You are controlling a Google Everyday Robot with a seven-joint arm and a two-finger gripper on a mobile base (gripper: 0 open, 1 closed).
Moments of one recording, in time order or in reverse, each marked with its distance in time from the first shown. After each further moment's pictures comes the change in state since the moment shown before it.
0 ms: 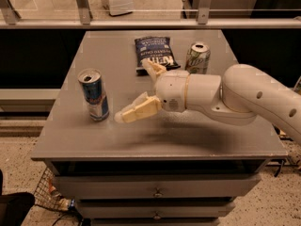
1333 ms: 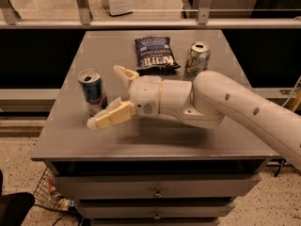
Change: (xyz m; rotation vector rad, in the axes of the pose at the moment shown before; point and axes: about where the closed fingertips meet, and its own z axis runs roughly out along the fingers) arm -0.009 0.037 0.058 -0.136 -0.107 0.065
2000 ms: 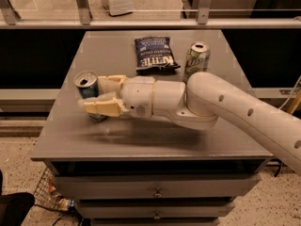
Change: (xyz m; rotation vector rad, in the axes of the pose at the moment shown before) arm -0.006 0.010 0.015 -0.009 -0.020 -0.024
